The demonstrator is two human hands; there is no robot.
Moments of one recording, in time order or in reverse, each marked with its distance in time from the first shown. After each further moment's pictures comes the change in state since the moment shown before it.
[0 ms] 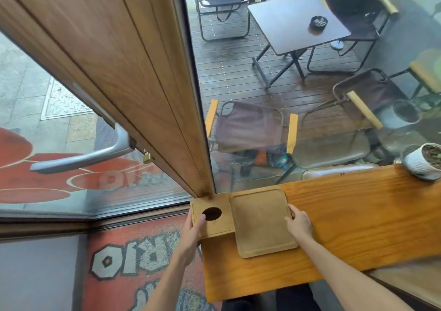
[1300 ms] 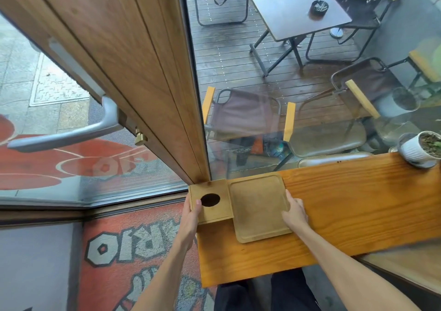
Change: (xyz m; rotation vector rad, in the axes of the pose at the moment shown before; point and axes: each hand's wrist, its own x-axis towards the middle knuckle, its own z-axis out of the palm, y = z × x) left_hand 0.018 -0.021 0.005 0.116 0.079 0.037; right_hand 0.001 0.013 0.004 -0.064 -0.048 -0.027
